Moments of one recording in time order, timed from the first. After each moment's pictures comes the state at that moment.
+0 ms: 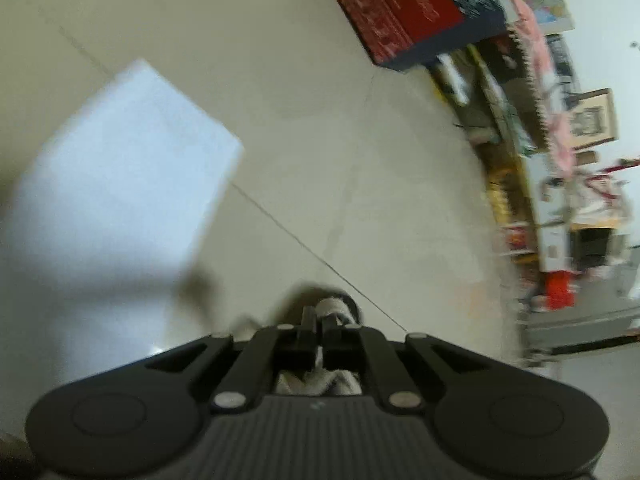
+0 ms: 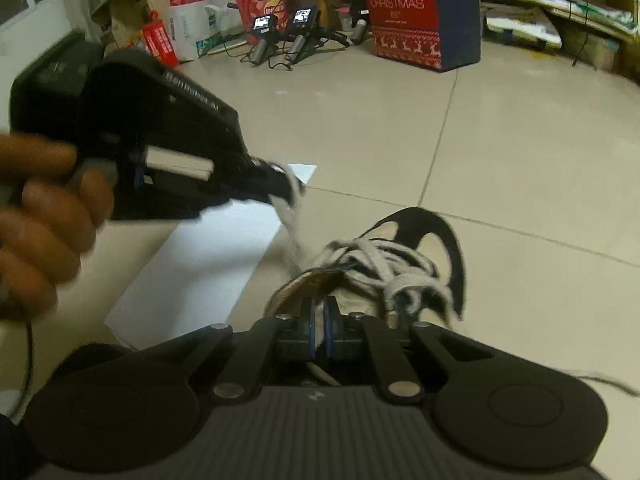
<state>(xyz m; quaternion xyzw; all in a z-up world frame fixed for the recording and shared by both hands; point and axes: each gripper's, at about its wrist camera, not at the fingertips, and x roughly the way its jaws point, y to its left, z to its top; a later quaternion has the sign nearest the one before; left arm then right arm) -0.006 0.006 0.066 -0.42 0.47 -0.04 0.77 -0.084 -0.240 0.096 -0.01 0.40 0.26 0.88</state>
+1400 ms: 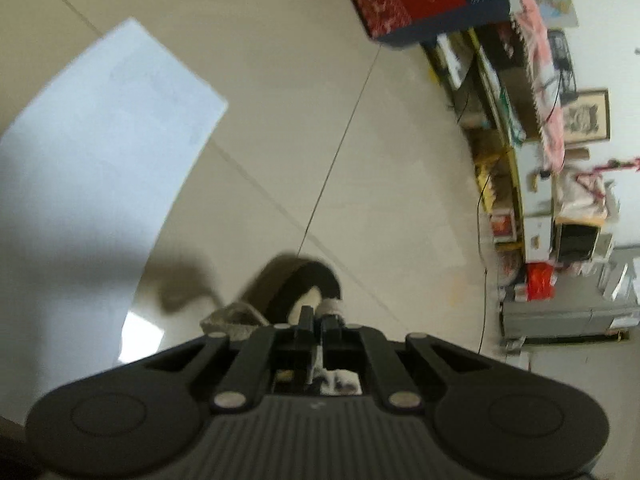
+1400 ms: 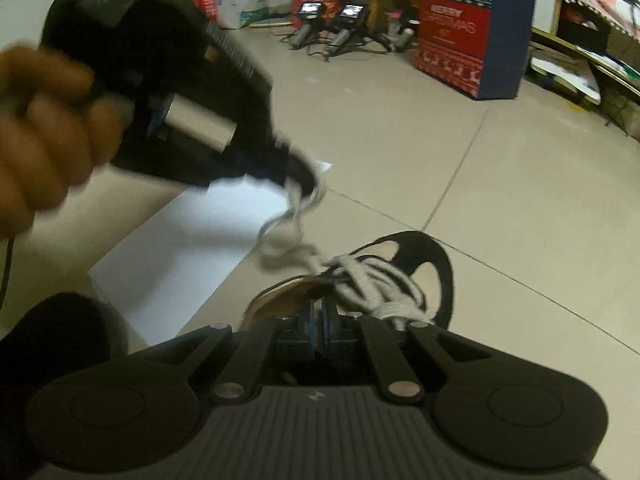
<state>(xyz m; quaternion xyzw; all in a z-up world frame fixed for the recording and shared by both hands) -0.006 -0.010 0.061 -0.45 0.50 -0.10 0.73 -0.073 -0.230 0.098 -0.11 0.39 0.30 0.86</state>
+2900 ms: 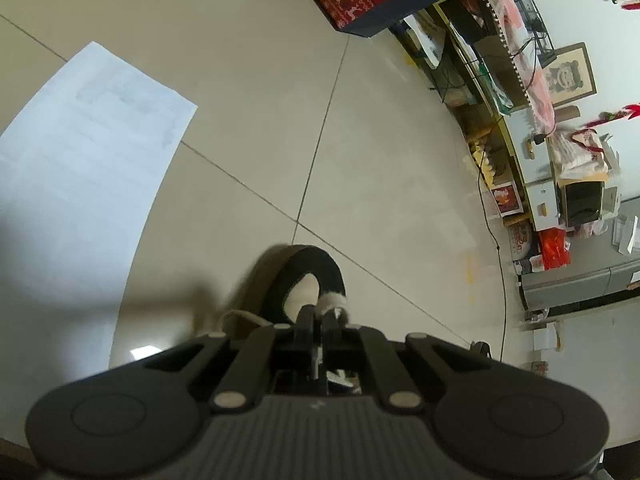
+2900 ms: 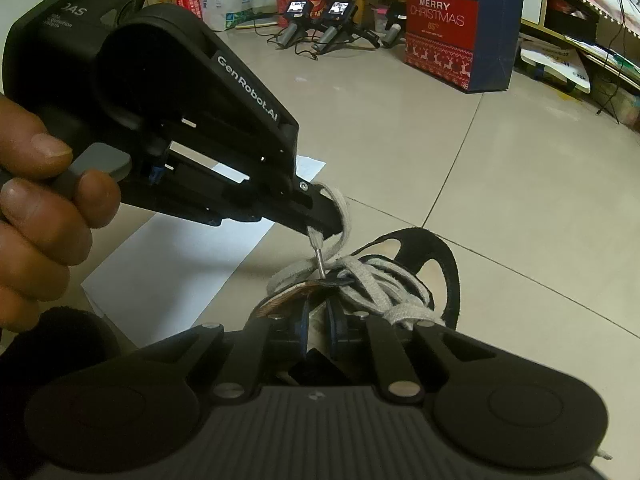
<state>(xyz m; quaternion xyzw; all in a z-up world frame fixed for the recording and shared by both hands) -0.014 -0.036 0.065 -0.40 0.48 -0.11 0.77 -0.070 -0.224 0.090 -0.10 0.39 0.29 0.87</state>
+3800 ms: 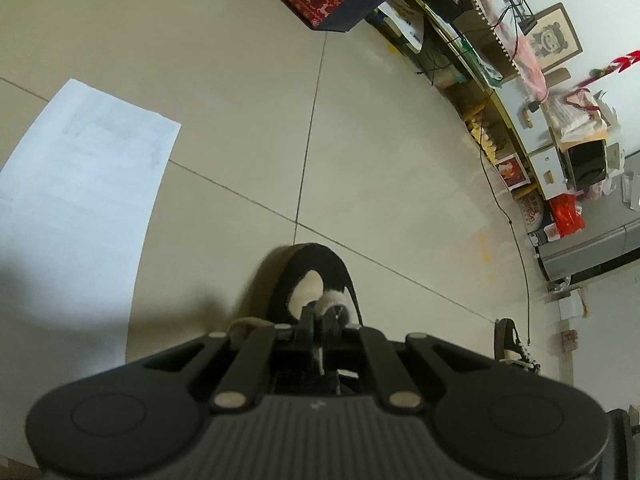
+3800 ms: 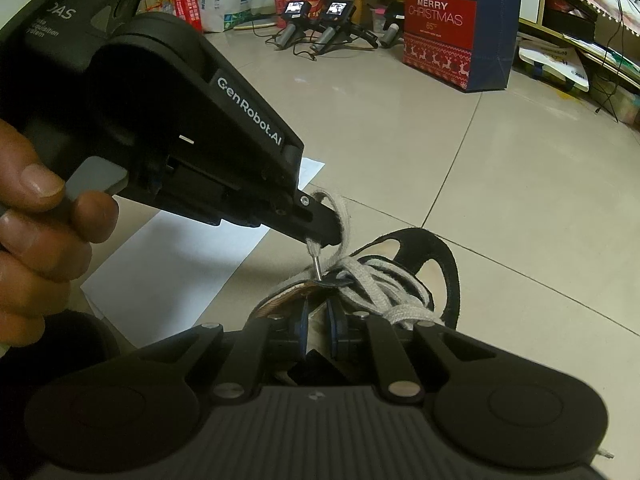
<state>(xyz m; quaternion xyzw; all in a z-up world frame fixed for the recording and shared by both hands) -0.015 -0.048 0.074 -0.33 0.48 -0.12 0.81 -0.070 -0.225 0.088 -0.10 0.39 0.29 0.87</state>
